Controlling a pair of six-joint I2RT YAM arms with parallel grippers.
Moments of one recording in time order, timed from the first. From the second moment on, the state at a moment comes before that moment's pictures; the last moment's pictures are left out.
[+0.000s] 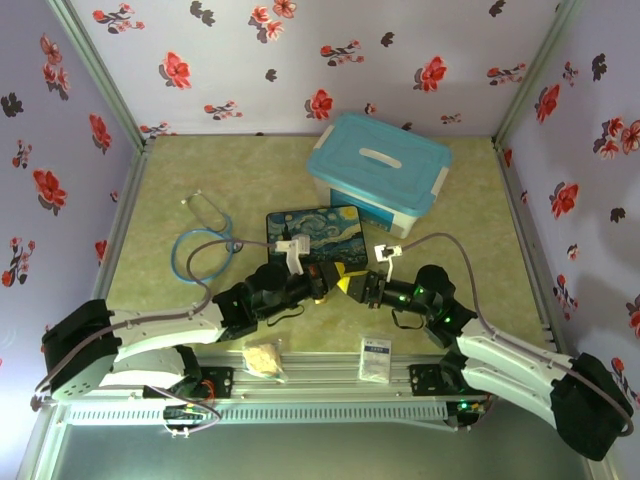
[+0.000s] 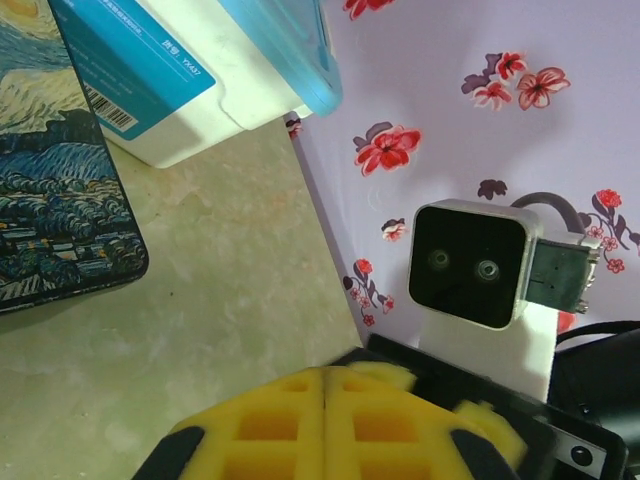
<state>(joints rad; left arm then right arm) -1.15 1.21 0.54 0.51 -0.10 -1.06 0.73 0.84 0.22 0.56 -0.55 0.90</state>
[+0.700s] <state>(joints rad) -1.14 1.26 0.45 0.90 -0.17 -1.13 0.73 0.96 0.19 0.94 -0.54 1.04</state>
